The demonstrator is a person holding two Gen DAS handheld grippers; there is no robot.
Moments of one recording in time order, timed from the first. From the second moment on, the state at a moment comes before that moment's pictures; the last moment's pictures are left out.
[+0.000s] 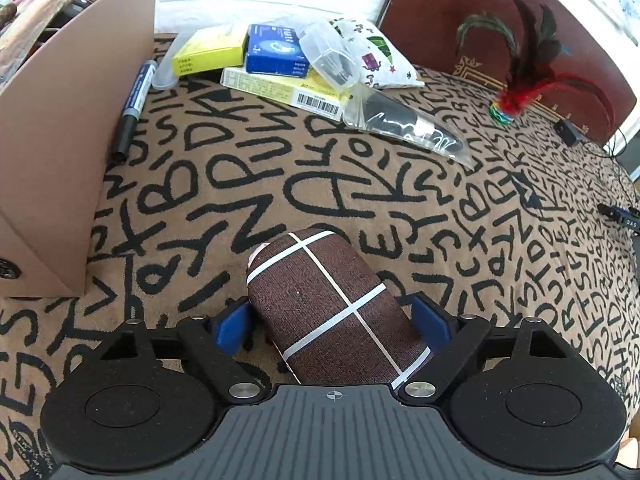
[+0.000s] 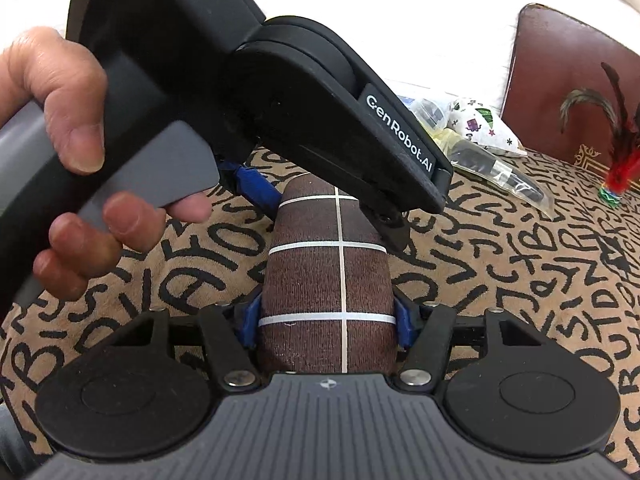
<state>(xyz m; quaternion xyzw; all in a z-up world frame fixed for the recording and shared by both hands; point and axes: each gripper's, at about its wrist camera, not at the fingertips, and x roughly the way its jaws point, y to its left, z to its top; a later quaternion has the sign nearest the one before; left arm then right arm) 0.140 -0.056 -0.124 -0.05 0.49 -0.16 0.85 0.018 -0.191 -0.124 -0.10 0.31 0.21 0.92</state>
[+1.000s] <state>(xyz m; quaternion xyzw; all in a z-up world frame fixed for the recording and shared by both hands) 0.055 0.007 -0.105 -0.13 0.45 -0.18 0.86 -0.054 -0.149 -0.096 -0.14 0.33 0.21 0.91</state>
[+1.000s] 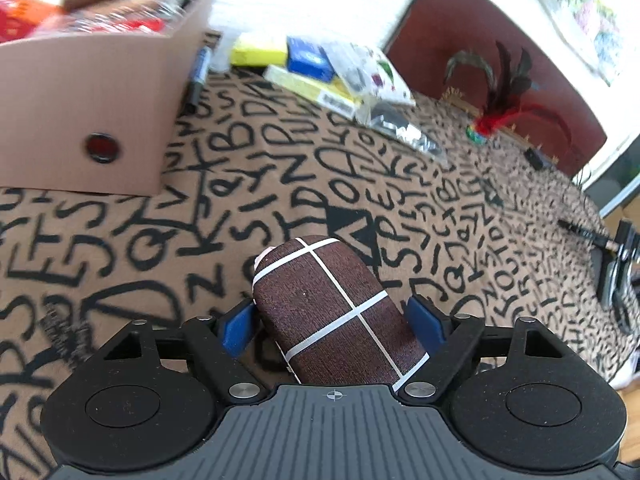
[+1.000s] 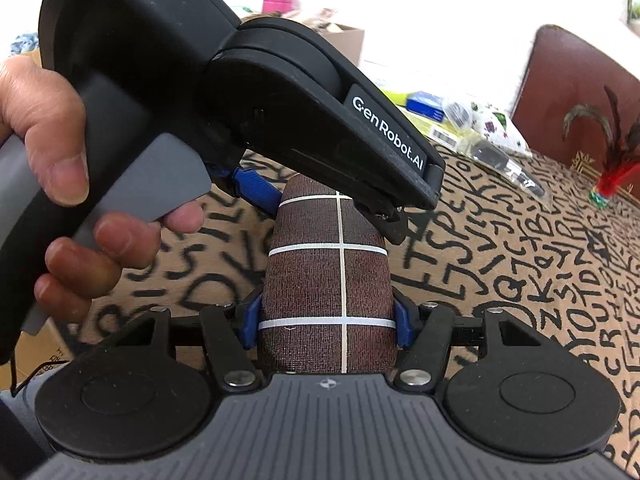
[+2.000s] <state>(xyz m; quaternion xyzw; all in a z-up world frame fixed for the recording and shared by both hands) 0.154 0.212 0.051 -0.15 0.26 -0.09 0.95 0.064 0.048 0.029 -0.18 0.15 0.26 0.94</state>
